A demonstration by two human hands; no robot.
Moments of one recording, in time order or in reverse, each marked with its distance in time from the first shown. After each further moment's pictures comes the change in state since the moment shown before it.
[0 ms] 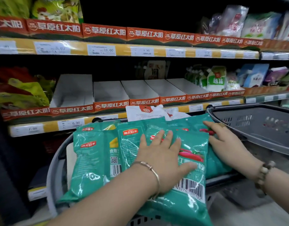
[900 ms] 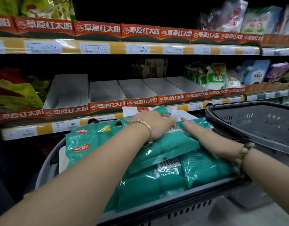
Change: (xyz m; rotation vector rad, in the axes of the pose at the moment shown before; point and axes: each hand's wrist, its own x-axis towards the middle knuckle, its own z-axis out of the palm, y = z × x) left_hand 0.086 -0.035 -0.034 -0.172 0.044 -0.263; right_hand 0.032 -0.036 0.008 -0.065 -0.467 -0.072
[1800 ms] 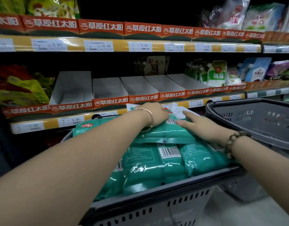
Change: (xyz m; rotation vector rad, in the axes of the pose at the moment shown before) left_hand 0.020 0.000 -0.008 0.075 0.012 0.134; right_hand 0.011 0.011 -0.003 0.137 0.066 0.078
